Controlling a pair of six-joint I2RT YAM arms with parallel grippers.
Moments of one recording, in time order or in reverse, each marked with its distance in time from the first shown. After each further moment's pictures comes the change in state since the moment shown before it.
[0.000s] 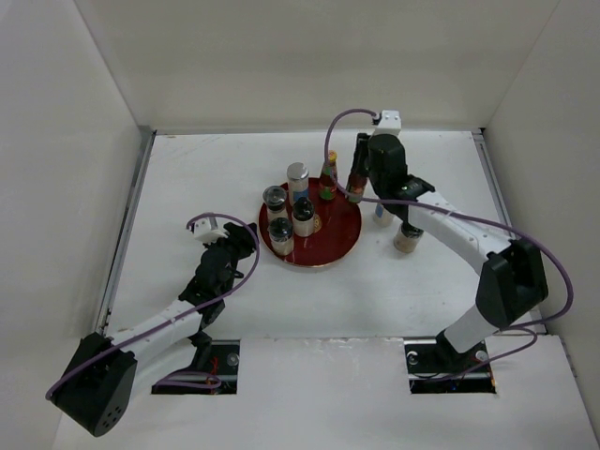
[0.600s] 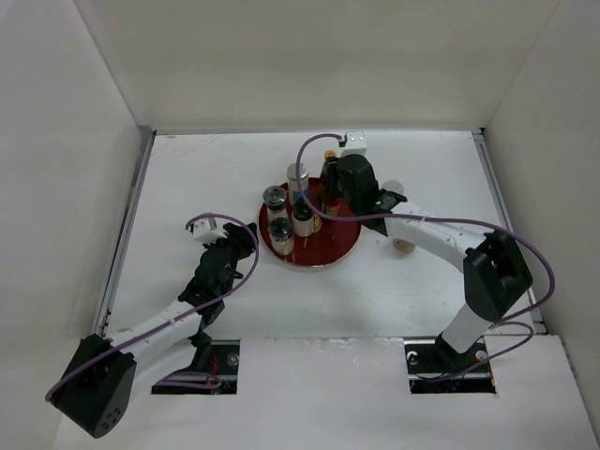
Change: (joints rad) left arm 0.000 -0.012 -0.005 0.002 0.001 -0.006; right arm 0.171 0.063 -0.058 0.026 -0.008 0.037
